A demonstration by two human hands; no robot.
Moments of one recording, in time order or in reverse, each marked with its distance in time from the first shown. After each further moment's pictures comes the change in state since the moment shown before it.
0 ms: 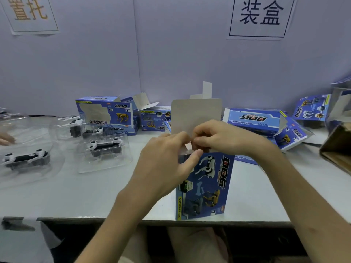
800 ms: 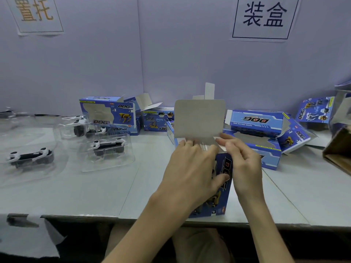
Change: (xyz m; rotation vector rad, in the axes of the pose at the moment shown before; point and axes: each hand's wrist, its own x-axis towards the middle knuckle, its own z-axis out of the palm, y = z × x) left_hand 0.004 0.044 0.017 0.307 -0.097 0.065; right_hand -0.037 0.026 0.083 0.829 0.915 0.078
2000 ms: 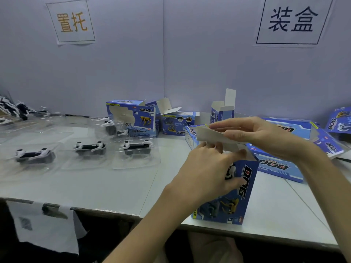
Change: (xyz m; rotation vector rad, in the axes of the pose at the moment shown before) left_hand 0.006 -0.024 0.000 -0.092 -0.011 0.129; right_hand 0.091 -0.059 -0.005 -0.386 -0.999 -0.058
